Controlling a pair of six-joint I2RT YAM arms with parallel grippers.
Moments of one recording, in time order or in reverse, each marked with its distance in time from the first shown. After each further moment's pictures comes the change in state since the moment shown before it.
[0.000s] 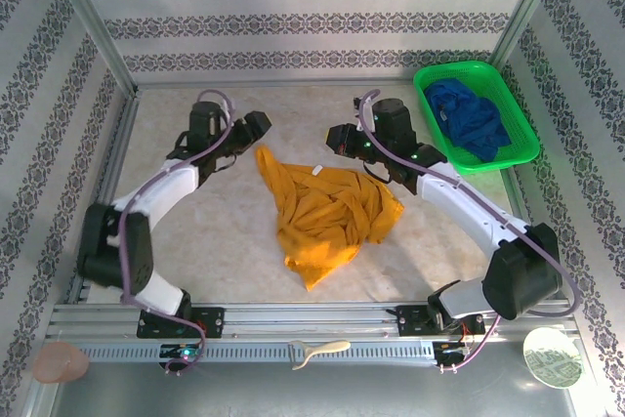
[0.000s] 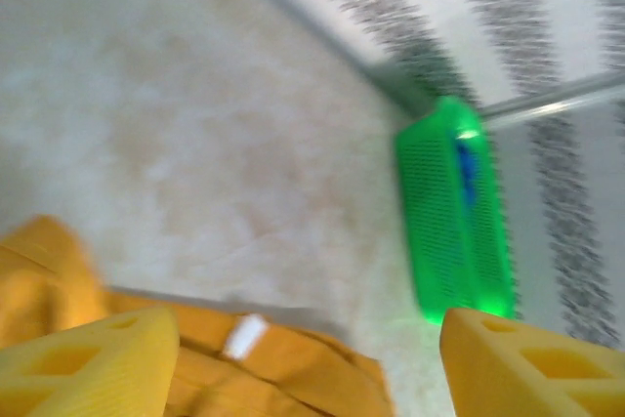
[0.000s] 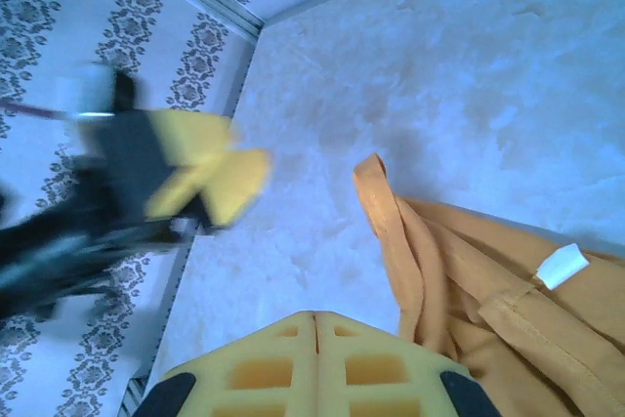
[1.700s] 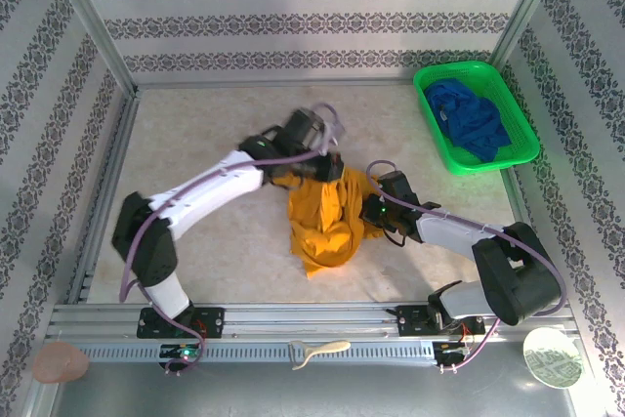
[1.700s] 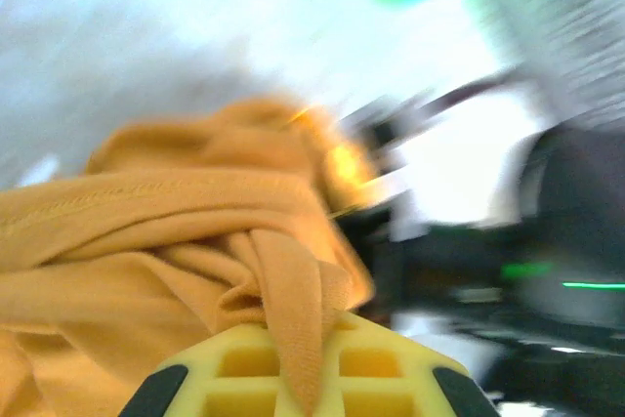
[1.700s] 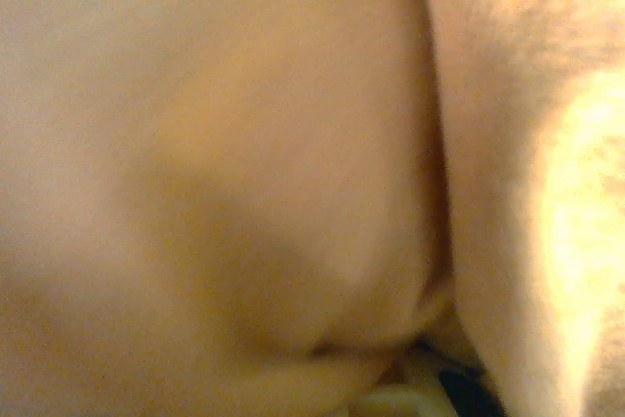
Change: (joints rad) left arm -0.478 0.191 0.470 -0.565 -0.019 0.359; right arm -0.050 -0.038 -0.607 0.124 0.237 0.141
